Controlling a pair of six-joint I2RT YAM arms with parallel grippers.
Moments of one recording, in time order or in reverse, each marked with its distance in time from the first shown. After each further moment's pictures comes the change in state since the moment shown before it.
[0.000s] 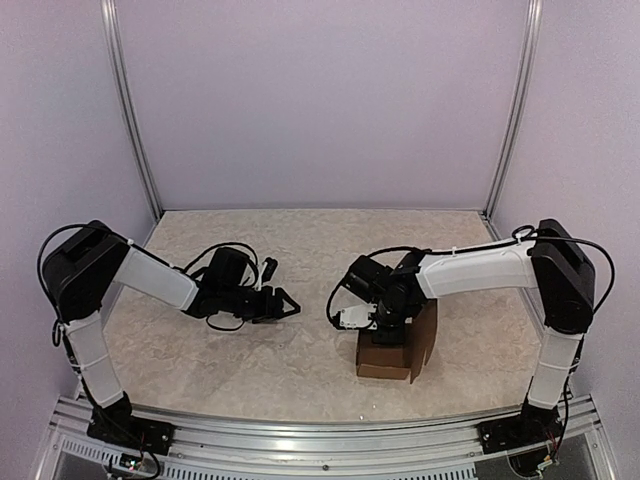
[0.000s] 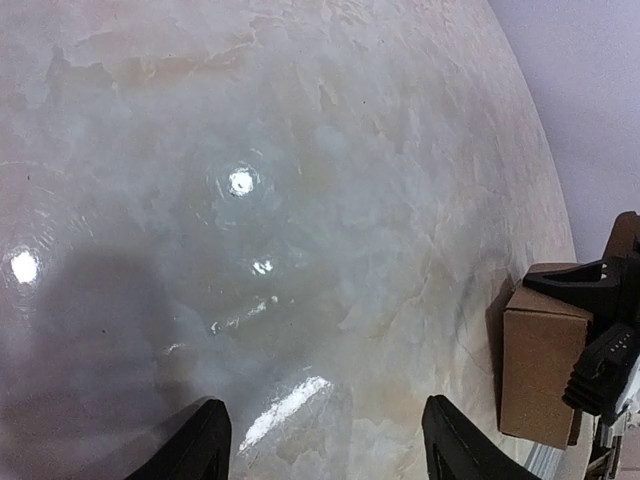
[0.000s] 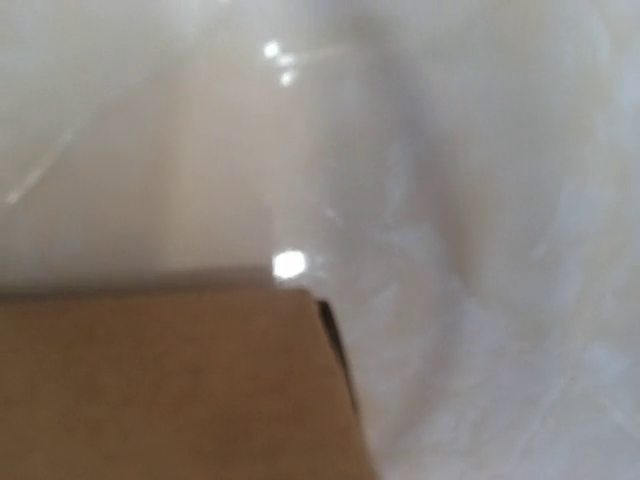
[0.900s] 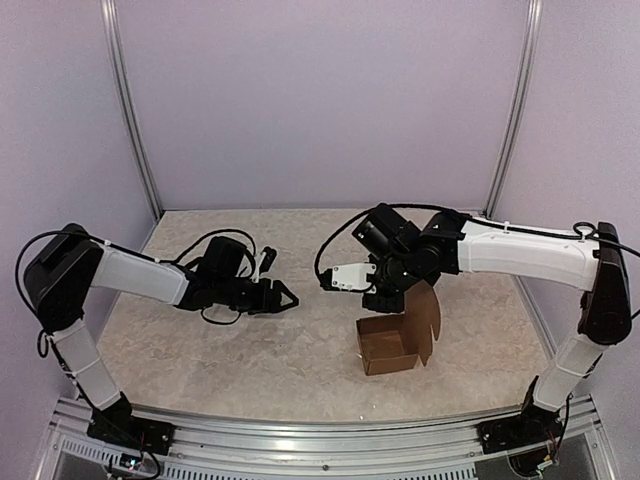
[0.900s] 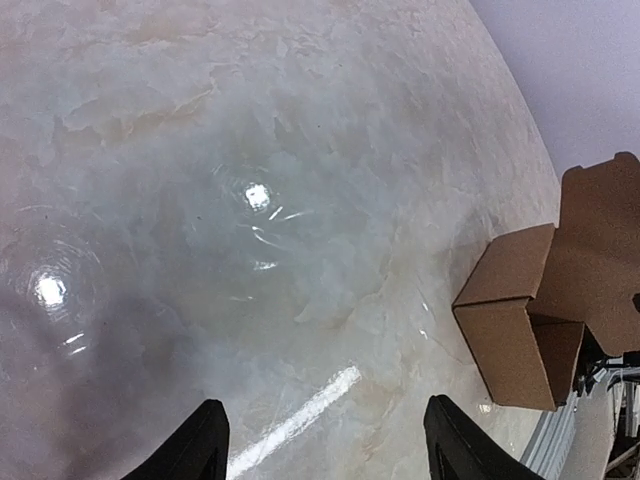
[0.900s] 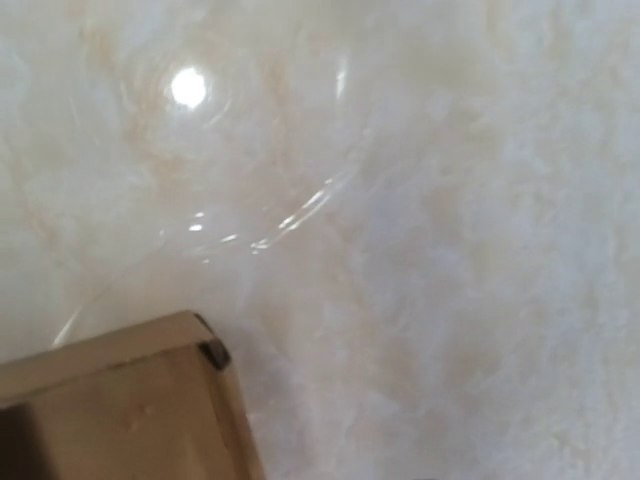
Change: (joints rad) left arm -0.019 -0.118 0.013 -0.122 -0.049 0.051; right arm 0.022 -0.208 0.122 -0.022 -0.085 -0.081
